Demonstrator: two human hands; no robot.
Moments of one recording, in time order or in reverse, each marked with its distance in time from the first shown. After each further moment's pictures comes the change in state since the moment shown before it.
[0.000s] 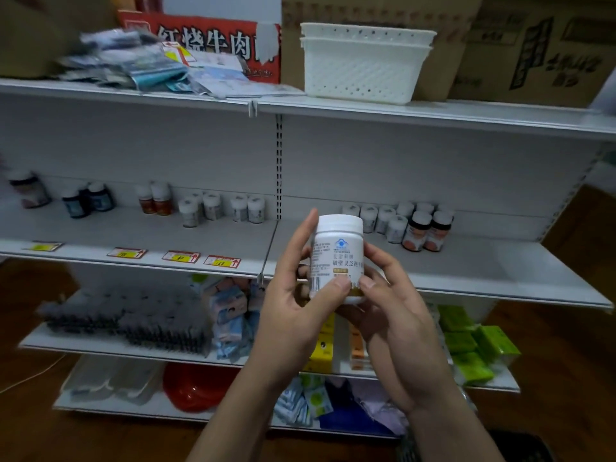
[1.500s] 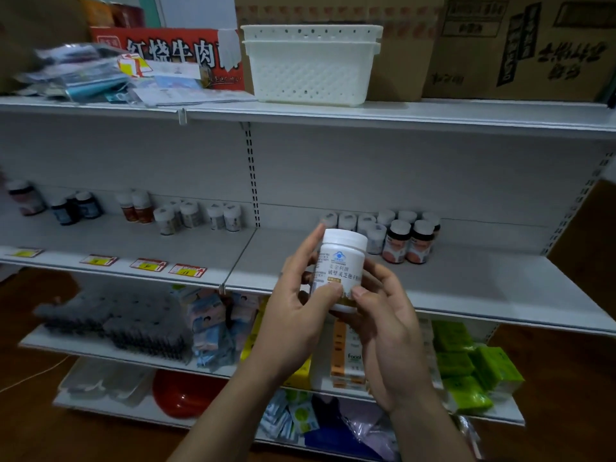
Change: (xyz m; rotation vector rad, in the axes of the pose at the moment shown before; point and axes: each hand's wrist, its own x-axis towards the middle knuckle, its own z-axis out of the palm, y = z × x) left_hand 0.048 -0.044 0.119 0.204 0.022 -0.078; right_hand 0.036 -0.022 -0.133 0.018 0.133 -0.015
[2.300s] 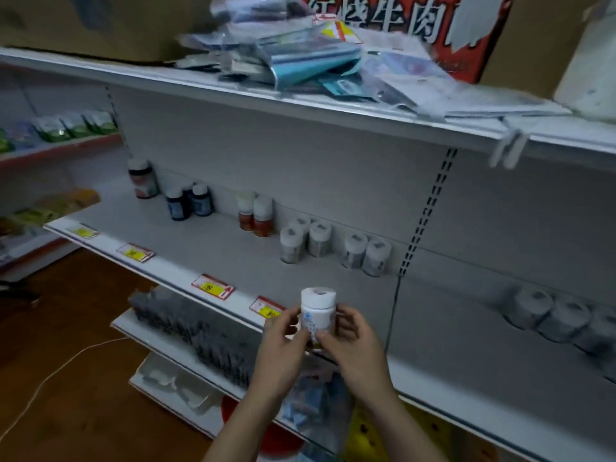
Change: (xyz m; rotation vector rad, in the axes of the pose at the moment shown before) left_hand 0.119 -0.217 -0.320 0.097 0.442 -0.509; right_hand 0.218 0.292 0.221 -0.617 -0.241 0.269
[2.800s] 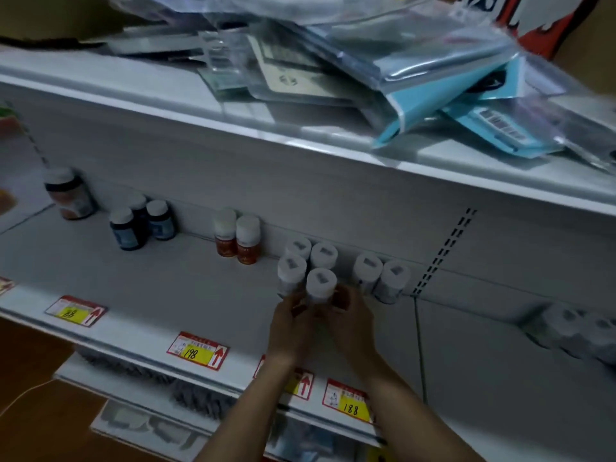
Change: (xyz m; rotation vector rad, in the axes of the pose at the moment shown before) left_hand 0.176 0.003 -0.009 0.116 -0.143 -0.017; right_hand 0.169 0.009 0.058 -0.315 0.287 0.029
